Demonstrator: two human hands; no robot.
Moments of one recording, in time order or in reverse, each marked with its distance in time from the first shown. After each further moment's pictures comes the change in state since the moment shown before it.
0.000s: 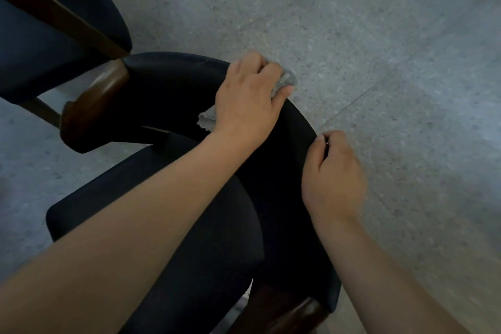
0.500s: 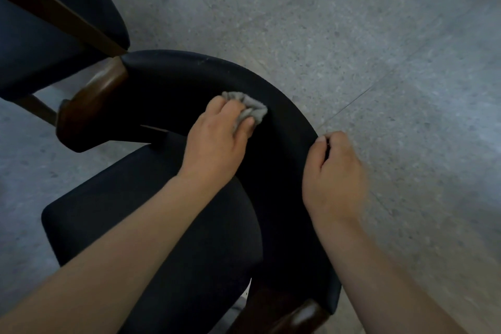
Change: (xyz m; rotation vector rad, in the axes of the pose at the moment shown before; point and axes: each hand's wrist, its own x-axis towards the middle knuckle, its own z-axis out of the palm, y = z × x) left_hand -0.057 -0.030 -0.016 -0.180 -0.113 -0.123; right_hand -0.002 0.000 0.000 0.007 0.012 -0.033
